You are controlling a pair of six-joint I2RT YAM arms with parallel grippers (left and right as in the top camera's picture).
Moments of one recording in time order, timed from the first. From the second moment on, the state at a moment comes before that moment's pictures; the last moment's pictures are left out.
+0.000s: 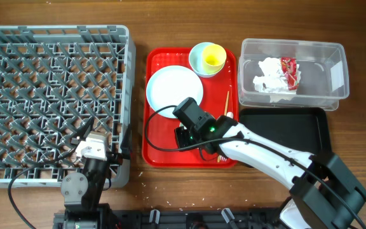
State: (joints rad) left arm 0.01 0.02 0.01 -0.06 0.21 0.00; right arm 0.83 1.66 0.96 -0.45 -0.11 0.57
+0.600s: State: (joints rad) left arm 0.01 0.02 0.01 -0.06 0.21 0.00; right arm 0.83 1.71 0.97 -0.42 -0.11 0.55
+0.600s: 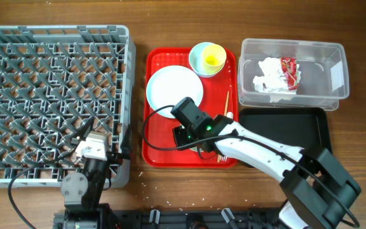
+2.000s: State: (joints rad) left arm 0.01 0.02 0.01 -0.06 0.21 0.00; right arm -0.19 1.22 1.02 -1.01 -0.36 0.22
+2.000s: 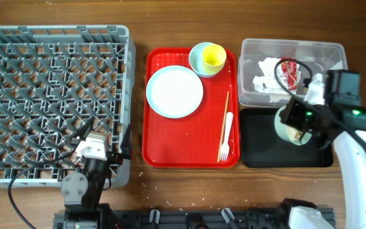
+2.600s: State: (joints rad) left arm 0.01 0.02 0.01 -0.06 0.21 0.00; right arm -0.64 1.23 0.58 -0.47 -1.28 0.10
